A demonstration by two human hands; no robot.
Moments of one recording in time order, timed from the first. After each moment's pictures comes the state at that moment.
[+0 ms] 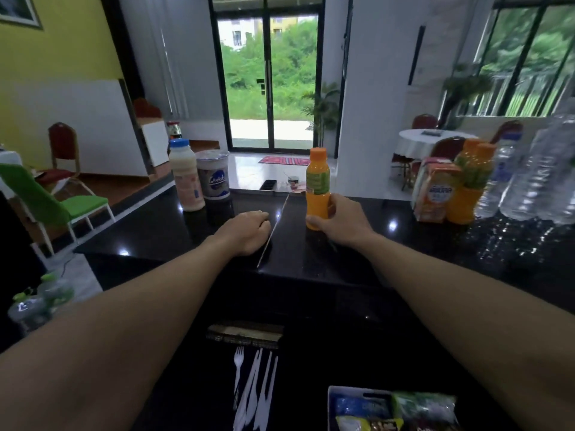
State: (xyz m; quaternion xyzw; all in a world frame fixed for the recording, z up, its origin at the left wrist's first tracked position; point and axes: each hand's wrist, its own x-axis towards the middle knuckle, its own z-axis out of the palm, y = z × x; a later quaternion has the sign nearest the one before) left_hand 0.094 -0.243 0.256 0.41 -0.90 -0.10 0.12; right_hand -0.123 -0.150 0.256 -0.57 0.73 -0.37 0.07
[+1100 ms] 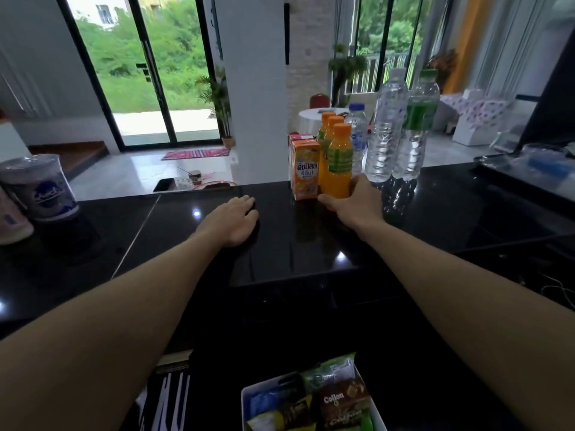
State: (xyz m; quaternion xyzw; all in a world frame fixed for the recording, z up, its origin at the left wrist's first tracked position) left_hand -0.117 -0.190 0.235 0.28 -0.95 -0.10 0.10; right_hand -0.309 -0.002 0.240 -0.29 0.81 -0.51 -0.02
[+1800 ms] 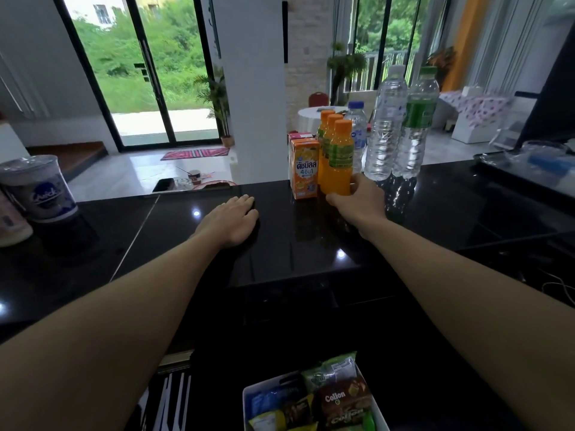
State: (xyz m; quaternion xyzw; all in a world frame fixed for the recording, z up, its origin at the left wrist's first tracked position) left_hand -0.116 -0.187 0.237 0.29 -0.95 -0.09 0.08; right_hand -0.303 0.002 0.246 -0.27 0.80 -0.53 0.01
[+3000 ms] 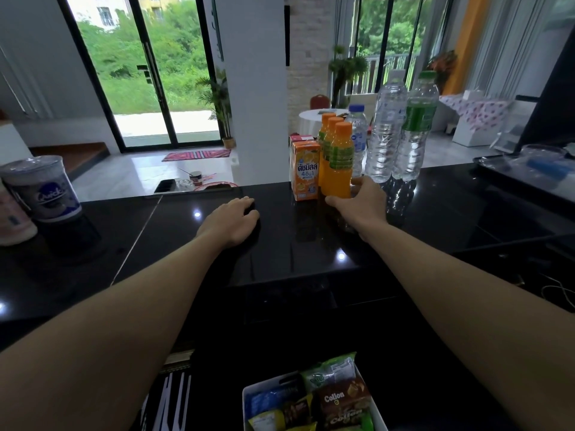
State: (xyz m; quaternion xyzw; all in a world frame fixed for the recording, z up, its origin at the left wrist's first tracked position) left_hand -0.113 -0.186 0.237 0.32 -0.93 -0.15 0.12; right_hand -0.300 0.004 0.247 -0.24 0.82 -0.52 -0.02
